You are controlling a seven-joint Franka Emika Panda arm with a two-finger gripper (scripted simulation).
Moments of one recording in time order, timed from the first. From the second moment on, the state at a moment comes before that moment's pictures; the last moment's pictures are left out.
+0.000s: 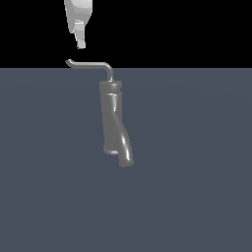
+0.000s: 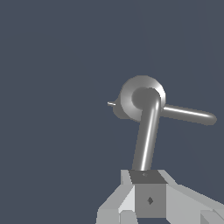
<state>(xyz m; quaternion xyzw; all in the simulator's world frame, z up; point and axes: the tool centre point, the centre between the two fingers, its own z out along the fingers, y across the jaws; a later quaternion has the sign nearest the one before) -0.013 0.117 0.342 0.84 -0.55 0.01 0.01</state>
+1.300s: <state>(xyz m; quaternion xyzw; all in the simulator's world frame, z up) 0.004 0.143 0.300 0.78 -0.62 0.00 0.00</state>
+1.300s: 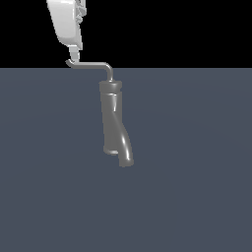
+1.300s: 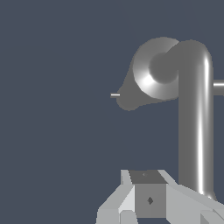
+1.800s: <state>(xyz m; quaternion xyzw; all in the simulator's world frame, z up) -0.023 0.137 0.300 0.78 -0.62 0.00 0.00</state>
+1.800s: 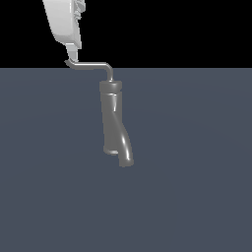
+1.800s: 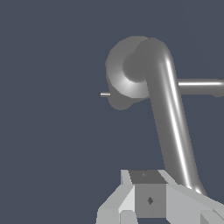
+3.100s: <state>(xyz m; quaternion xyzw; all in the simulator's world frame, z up) -0.086 0.101 0.300 0.79 -0.62 0.00 0.00</state>
